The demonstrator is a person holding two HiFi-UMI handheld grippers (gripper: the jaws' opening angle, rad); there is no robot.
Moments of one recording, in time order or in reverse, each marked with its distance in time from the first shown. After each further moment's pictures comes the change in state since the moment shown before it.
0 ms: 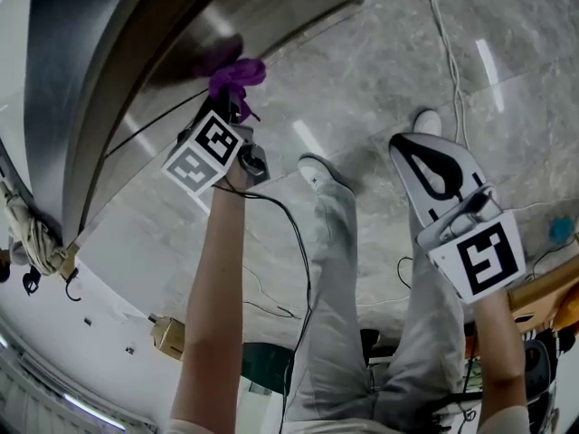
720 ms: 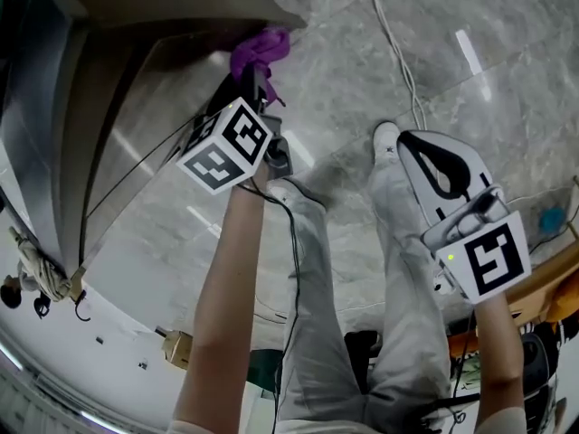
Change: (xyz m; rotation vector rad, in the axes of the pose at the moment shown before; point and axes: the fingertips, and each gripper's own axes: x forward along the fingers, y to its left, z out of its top) left arm 0.047 -0.233 0.019 0.100 -0.033 -0.193; right arm -0.087 -0.135 0.010 0.032 -0.010 -0.115
